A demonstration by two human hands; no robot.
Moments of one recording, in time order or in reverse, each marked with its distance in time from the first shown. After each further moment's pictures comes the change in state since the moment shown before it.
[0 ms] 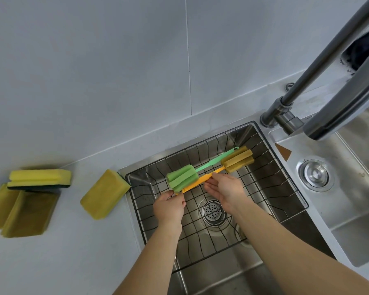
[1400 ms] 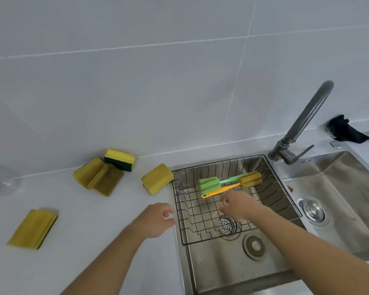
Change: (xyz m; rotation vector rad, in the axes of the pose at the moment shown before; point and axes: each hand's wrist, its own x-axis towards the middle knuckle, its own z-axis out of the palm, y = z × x) left_hand -0.059 0.041 -0.199 1.050 -0.448 0.611; right_hand -0.160 0.010 -0.002 -1.856 -0.149 -0.641
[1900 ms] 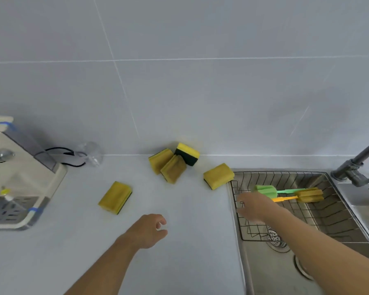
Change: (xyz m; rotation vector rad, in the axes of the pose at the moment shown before) left_hand -0.123 -0.167 -0.061 0.019 0.120 -0.180; right_hand -0.013 -0.134 0.039 -0.246 0.047 -0.130
